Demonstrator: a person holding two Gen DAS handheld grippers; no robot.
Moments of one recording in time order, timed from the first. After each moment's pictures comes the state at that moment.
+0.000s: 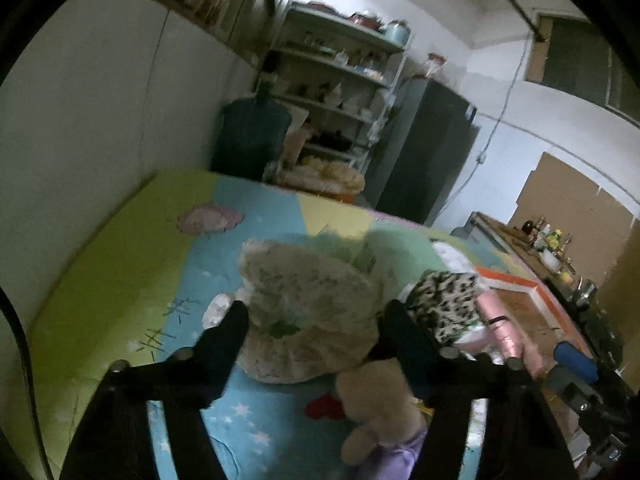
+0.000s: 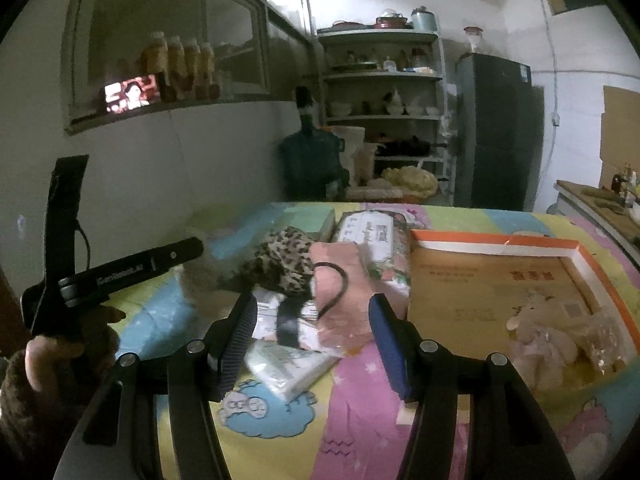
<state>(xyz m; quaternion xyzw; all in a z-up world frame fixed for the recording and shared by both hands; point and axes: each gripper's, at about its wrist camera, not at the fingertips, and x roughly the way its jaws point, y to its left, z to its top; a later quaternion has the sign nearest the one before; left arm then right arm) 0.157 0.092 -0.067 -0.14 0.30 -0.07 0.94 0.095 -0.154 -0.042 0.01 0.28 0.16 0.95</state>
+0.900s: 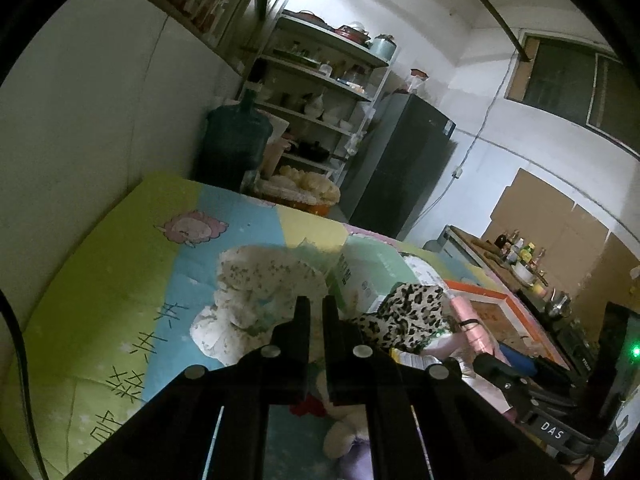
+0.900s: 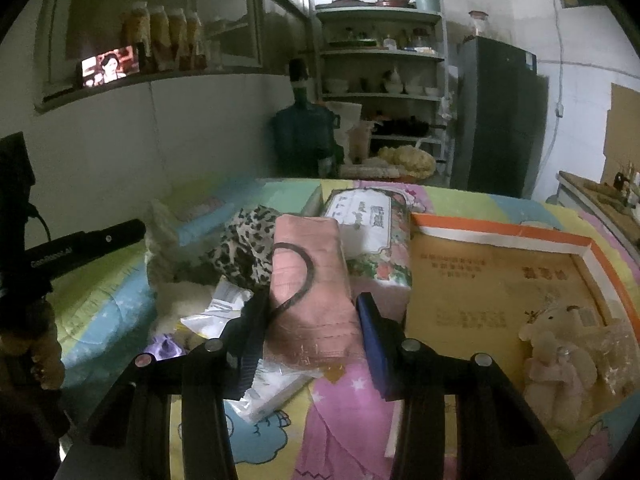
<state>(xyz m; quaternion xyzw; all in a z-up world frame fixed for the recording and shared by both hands) 0.144 0.100 -0.053 -0.17 0.27 -0.12 0.94 0.126 -0.153 -0.058 -0.01 0.30 0.16 0.94</state>
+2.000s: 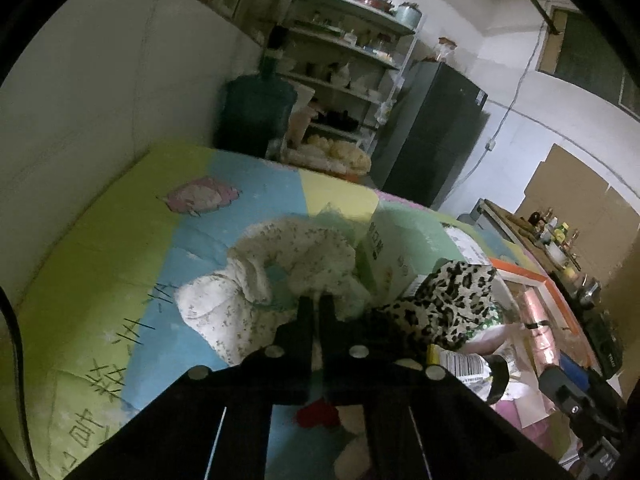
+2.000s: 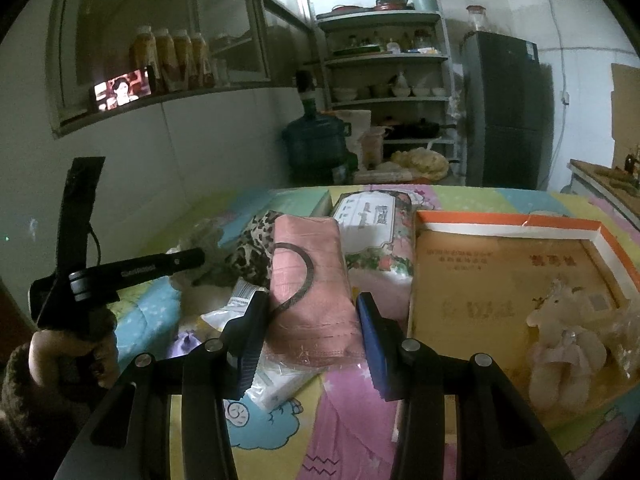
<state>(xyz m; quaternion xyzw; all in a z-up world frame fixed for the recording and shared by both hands) 0.175 0.081 -0.079 -0.14 0.32 -0.06 0.93 0.115 -0.170 -0.058 0.03 0.29 0.19 0.94</state>
